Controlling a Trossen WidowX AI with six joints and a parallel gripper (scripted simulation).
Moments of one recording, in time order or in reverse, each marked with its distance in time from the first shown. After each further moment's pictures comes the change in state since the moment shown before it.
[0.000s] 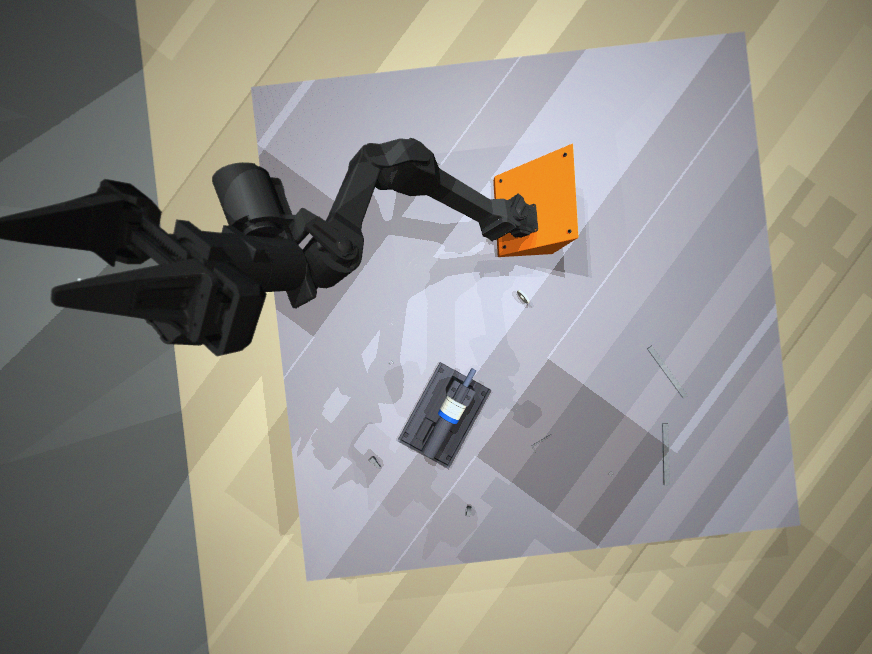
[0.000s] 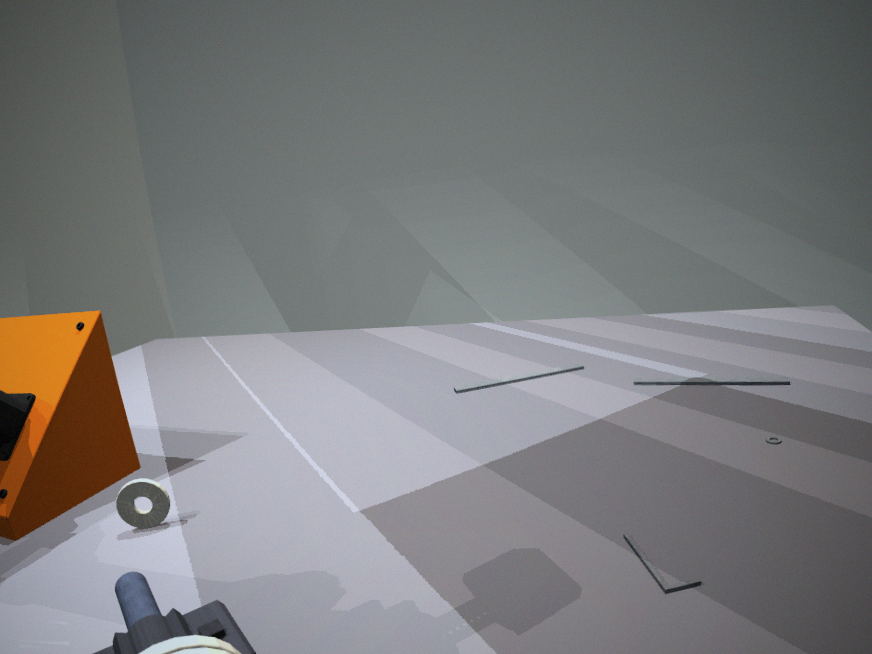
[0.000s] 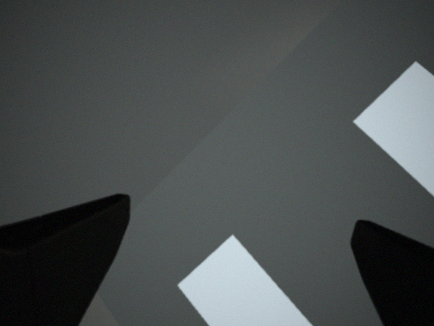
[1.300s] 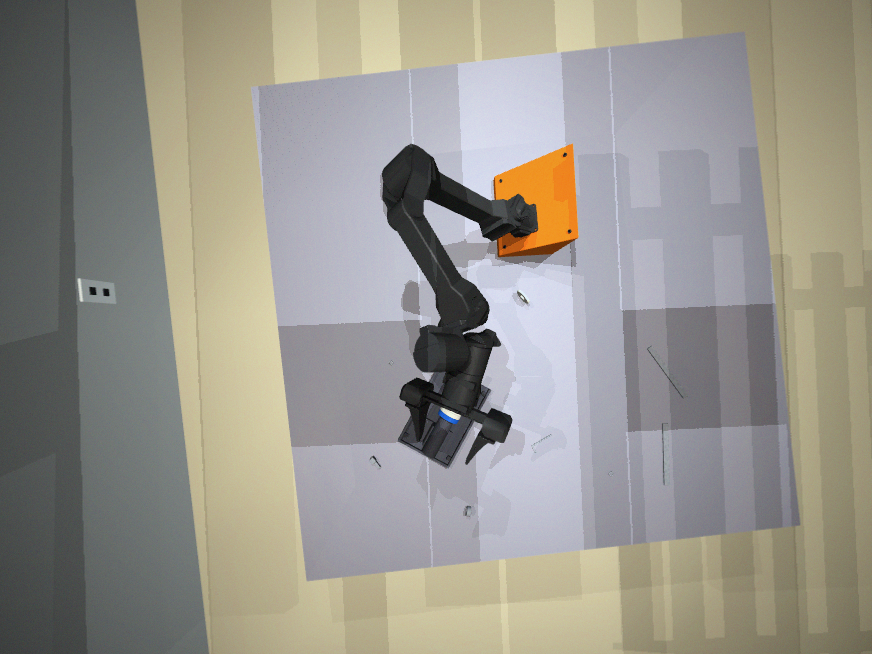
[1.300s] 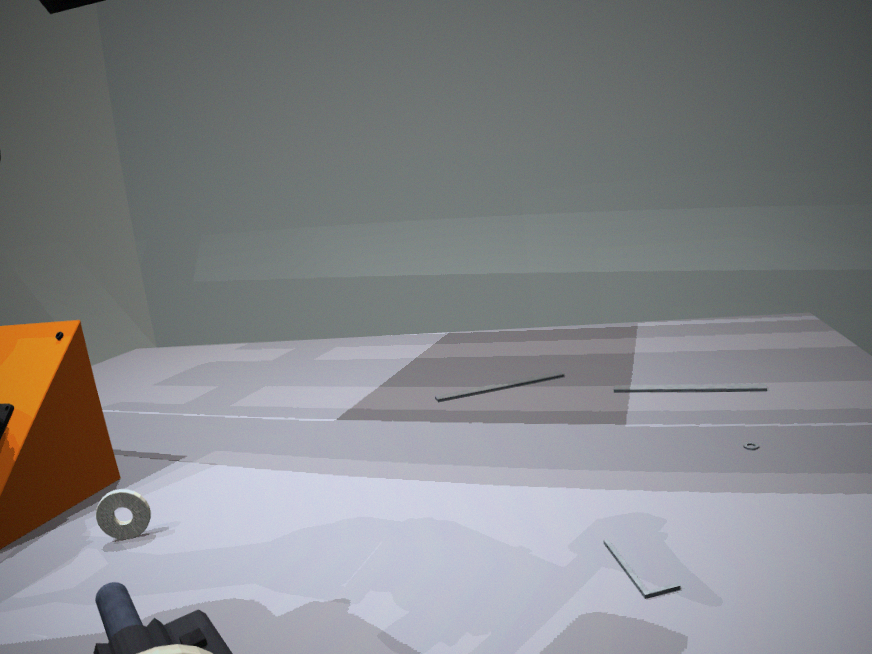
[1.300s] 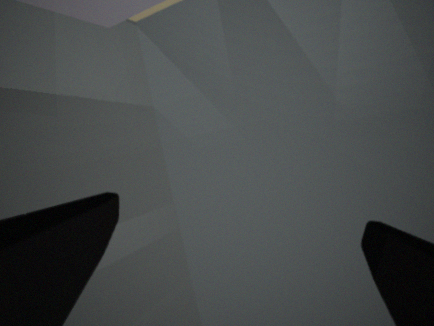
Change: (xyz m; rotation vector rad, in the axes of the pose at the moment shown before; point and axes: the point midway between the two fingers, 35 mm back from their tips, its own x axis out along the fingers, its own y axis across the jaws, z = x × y) arm -0.386 -0.224 0.196 0.160 -1.479 -0.217
